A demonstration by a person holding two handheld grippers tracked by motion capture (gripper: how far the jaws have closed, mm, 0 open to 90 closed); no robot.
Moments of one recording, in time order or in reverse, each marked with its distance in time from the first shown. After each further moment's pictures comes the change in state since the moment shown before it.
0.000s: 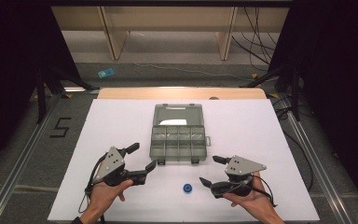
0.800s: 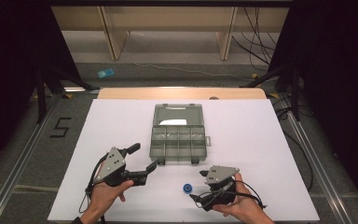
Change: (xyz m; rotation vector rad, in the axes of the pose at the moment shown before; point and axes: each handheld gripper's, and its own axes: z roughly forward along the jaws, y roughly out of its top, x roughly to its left) left arm -0.002 0.001 0.000 0.003 -0.008 0.006; right arm 0.026 -0.006 0.033 0.250 0.122 -0.083
